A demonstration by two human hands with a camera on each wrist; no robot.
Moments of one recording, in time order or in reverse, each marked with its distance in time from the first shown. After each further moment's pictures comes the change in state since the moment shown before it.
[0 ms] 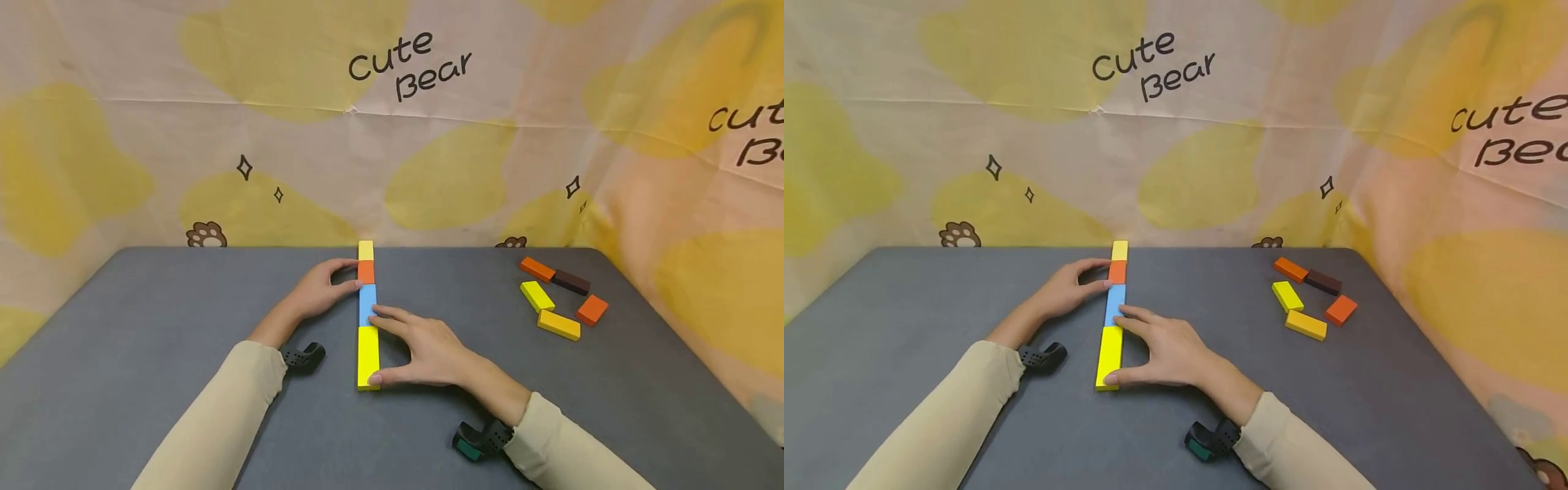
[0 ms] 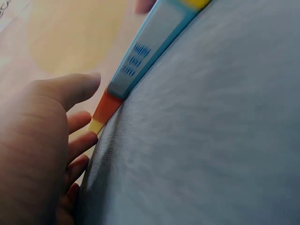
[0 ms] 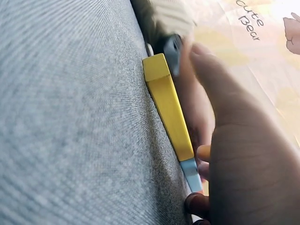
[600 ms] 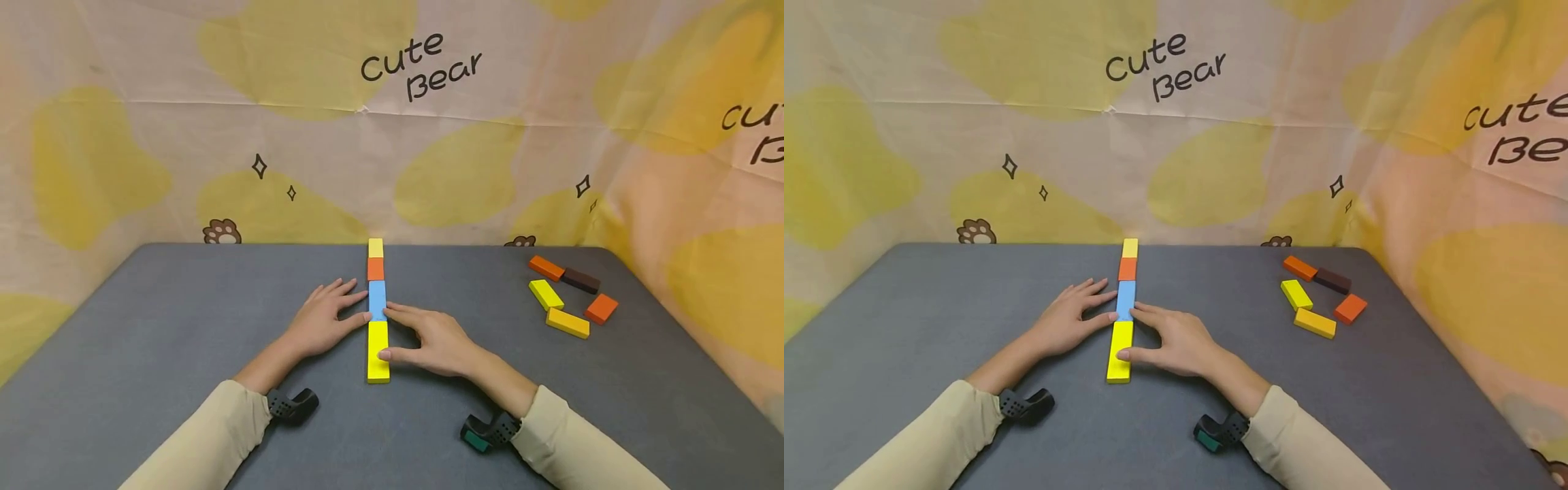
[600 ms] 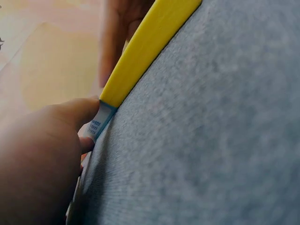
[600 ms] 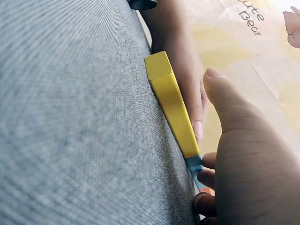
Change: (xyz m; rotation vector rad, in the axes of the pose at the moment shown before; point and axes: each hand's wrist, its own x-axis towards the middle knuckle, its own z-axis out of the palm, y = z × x) left_hand -0.067 0.025 0.010 0.250 -0.012 0.013; right_hand 0.003 0.003 0.001 0.071 0.043 0.033
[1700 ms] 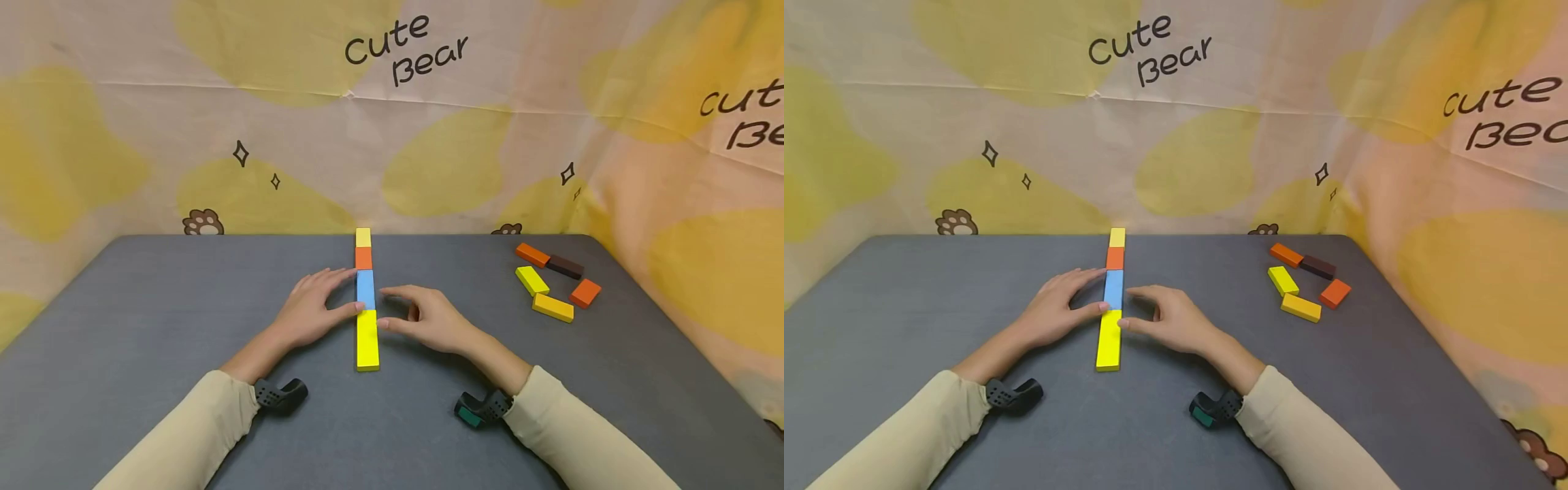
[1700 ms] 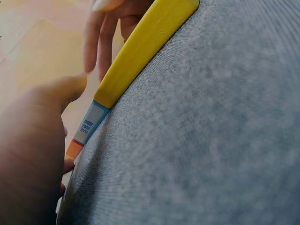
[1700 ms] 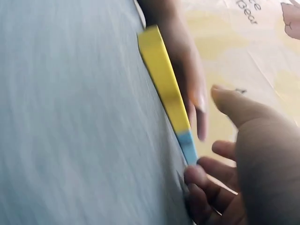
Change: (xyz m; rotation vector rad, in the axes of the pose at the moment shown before) left_hand 0.003 -0.004 0.004 -0.035 0.039 0.035; right_hand 0.001 0.009 -0.013 0.204 0.068 0.058
